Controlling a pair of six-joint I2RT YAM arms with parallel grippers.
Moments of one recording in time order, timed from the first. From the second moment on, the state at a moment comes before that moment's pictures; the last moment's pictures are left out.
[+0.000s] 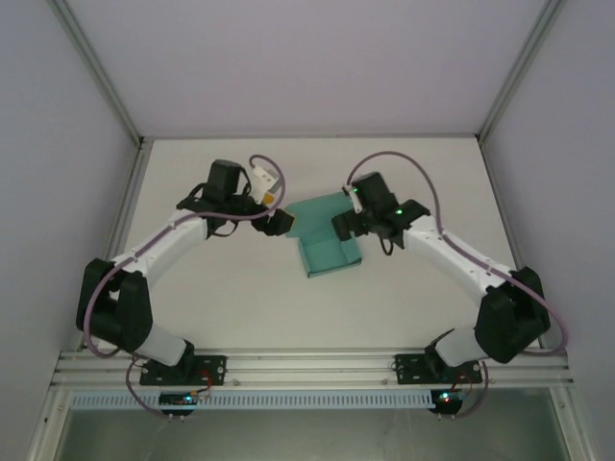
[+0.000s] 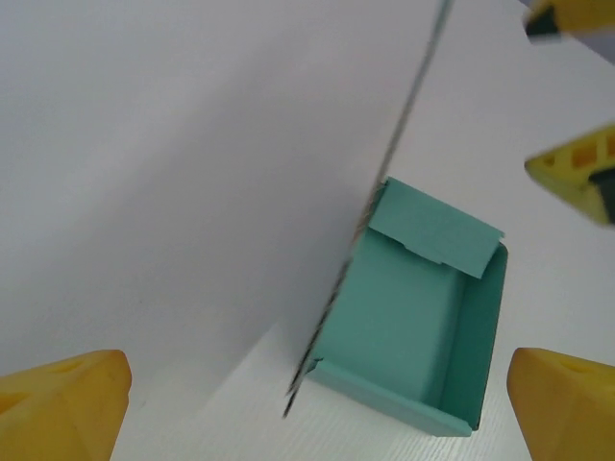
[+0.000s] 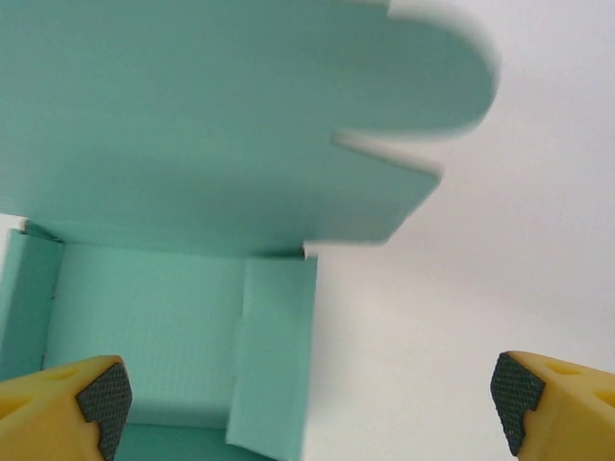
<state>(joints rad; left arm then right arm) -0.42 1.51 1.12 -0.35 0.55 0.18 0.53 1.42 1.14 -0.58 0.11 -0.05</state>
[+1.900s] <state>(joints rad) -0.46 1.66 1.12 -0.27 0.52 0.13 0.57 1.82 1.11 -0.52 0.16 0.18</state>
